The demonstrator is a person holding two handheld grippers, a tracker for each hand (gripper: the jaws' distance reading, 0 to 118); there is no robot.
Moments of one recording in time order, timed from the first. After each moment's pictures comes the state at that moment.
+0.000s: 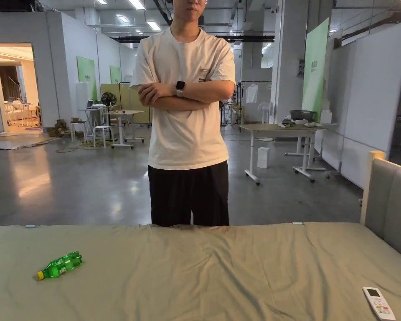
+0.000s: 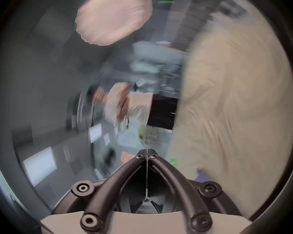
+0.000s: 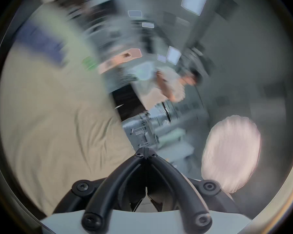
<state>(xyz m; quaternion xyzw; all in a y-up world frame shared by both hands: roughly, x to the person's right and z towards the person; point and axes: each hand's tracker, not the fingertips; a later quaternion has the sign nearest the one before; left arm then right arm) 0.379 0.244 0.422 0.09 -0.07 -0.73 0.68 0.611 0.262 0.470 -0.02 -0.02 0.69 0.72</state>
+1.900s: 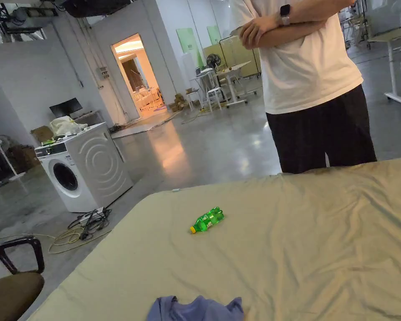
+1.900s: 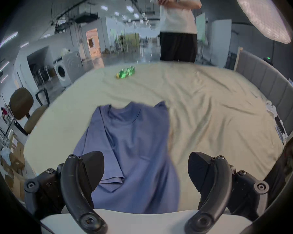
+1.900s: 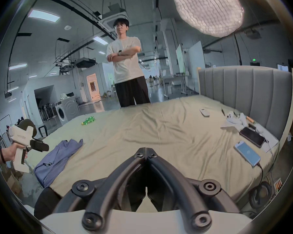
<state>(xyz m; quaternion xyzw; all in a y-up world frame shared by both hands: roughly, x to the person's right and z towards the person) 0.138 0.191 0.256 -0.39 -0.06 -0.06 0.92 0.660 0.225 0.507 -0.15 -0.07 -0.08 0.98</state>
